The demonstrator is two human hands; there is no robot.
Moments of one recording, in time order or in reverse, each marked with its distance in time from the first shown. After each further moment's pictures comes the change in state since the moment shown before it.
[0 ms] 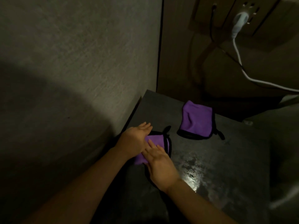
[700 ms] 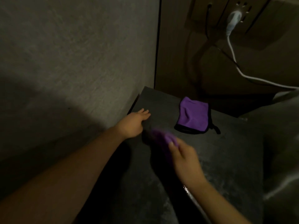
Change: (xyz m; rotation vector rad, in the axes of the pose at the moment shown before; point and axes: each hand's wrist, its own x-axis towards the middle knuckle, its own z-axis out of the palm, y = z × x) left_hand 0.022 0.001 -0.028 -0.236 -0.201 -0.222; right_hand -0.034 -0.015 -0.080 0.770 0.316 0.359
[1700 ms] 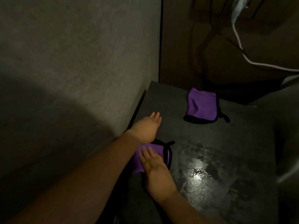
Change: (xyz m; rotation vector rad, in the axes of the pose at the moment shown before) left_hand -0.025 0.014 0.017 0.406 -0.178 0.072; right_hand -0.044 0.047 0.108 -0.804 -0.315 -0.190
